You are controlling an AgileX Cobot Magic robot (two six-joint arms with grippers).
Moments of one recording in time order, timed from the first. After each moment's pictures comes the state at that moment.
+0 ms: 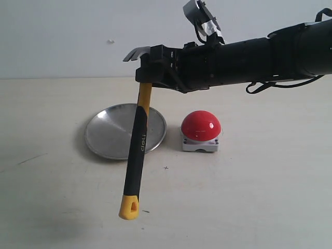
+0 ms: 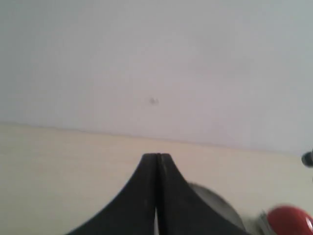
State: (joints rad) left arm 0.17 0.91 -0.44 1.12 -0.50 -1.28; right arm 0.26 1.81 -1.14 1.70 0.73 -1.25
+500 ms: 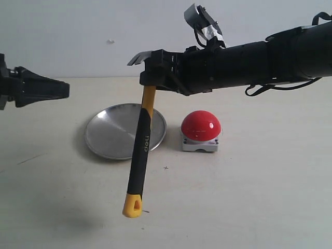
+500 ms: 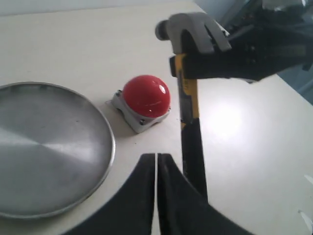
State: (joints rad) left arm 0.04 1.52 -0.85 1.74 -1.03 -1.63; right arm 0.26 1.83 -1.14 1.70 0.68 -1.25
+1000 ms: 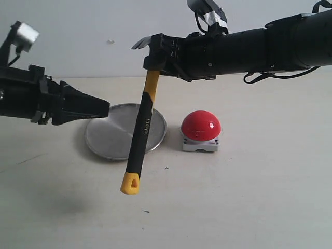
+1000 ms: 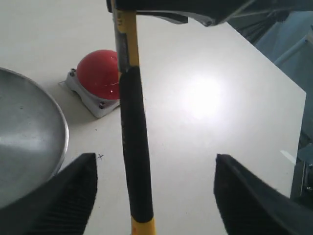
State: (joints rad) left arm -0.14 1.54 -0.85 1.75 -0.96 -1.68; right arm 0.26 1.83 -1.20 1.71 0.58 -1.21
